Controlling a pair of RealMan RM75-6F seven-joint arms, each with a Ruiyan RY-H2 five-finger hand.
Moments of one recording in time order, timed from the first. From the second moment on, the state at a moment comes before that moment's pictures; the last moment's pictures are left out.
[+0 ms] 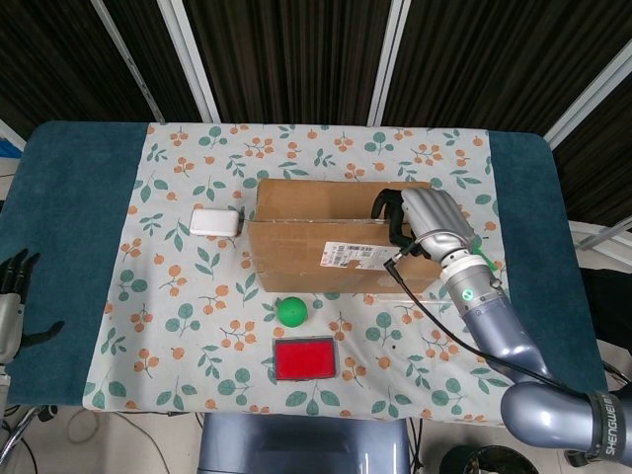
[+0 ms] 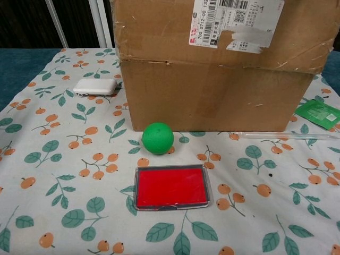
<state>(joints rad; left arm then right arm) -0.15 -1.16 -0.12 -1.61 1.30 1.40 0.12 0.97 -0.84 0.47 -2.18 -0.38 0.98 -0.35</state>
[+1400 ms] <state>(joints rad) -0.16 -1.16 -0.11 -1.62 1.32 1.41 0.23 0.45 -0.97 0.09 -2.03 -1.11 1.53 -0.43</state>
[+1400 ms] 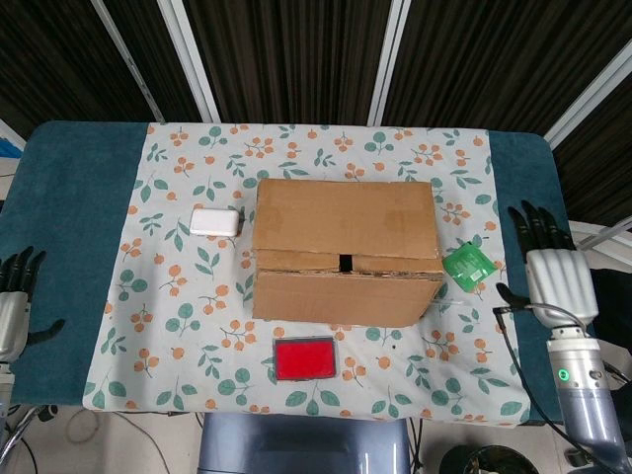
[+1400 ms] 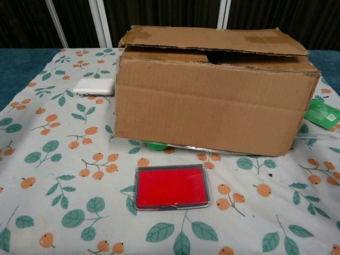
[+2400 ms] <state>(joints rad) -0.71 -1.32 -0.39 -1.89 1.04 1.14 0.80 0.19 -1.22 0.05 -1.58 -1.27 1.59 -0.02</state>
